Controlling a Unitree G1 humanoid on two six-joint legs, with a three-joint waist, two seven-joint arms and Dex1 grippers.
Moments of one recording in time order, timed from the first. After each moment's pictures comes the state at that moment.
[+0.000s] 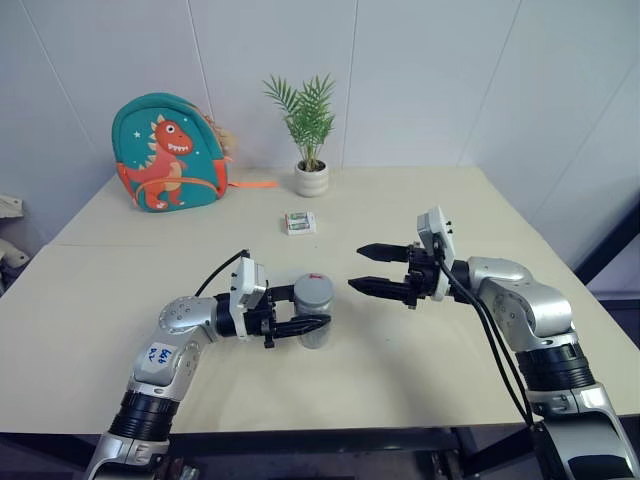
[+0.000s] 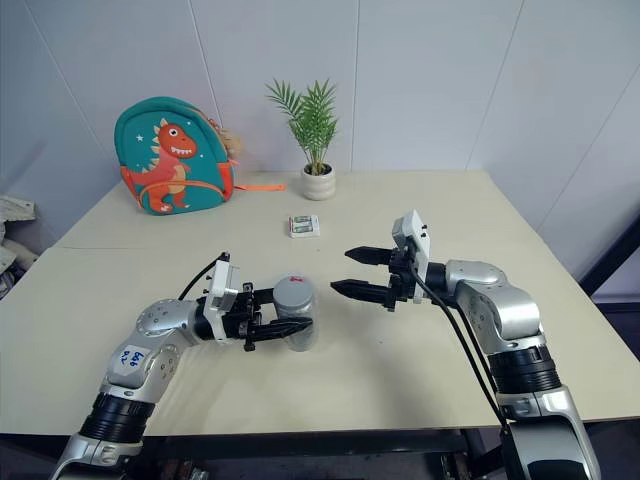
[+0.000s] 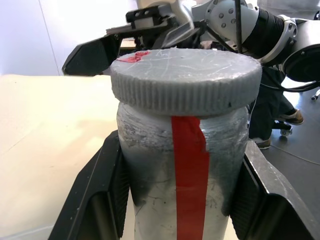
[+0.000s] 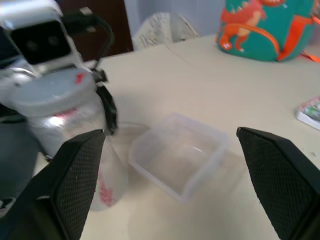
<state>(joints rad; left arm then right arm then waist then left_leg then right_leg) -0.56 0.45 -0.02 0.01 -0.47 0.22 -1.12 -0.80 -0.55 0.01 0.07 0.58 0.58 1.14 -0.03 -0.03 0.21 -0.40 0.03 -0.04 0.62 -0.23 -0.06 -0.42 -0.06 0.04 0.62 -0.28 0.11</state>
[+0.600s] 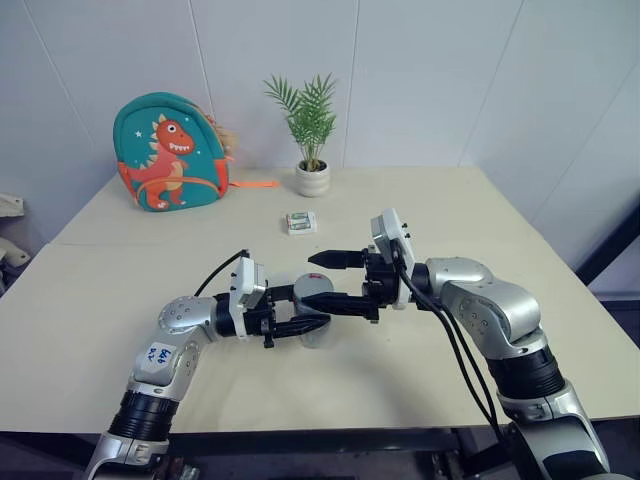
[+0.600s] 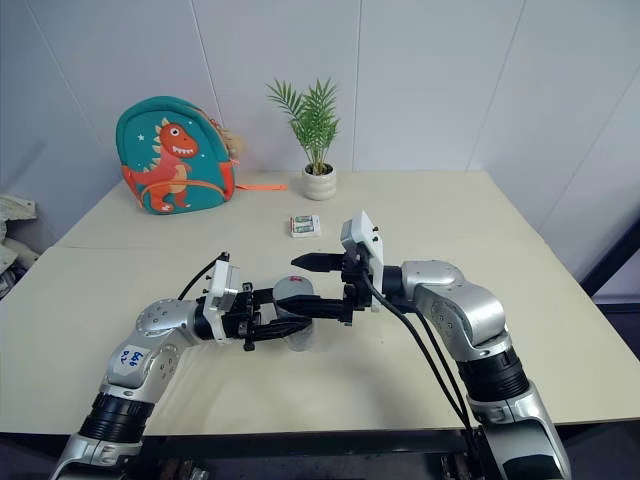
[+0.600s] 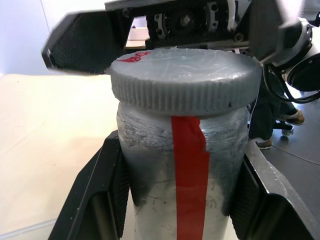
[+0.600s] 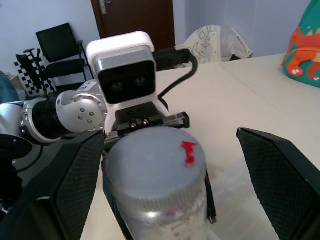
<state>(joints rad) -0.56 0.45 -0.02 0.01 -0.47 0.22 -1.12 -0.85 -0.43 0.13 -0.12 0.61 0.68 1.03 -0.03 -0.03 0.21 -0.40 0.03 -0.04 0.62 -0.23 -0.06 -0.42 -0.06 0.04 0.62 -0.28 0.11</state>
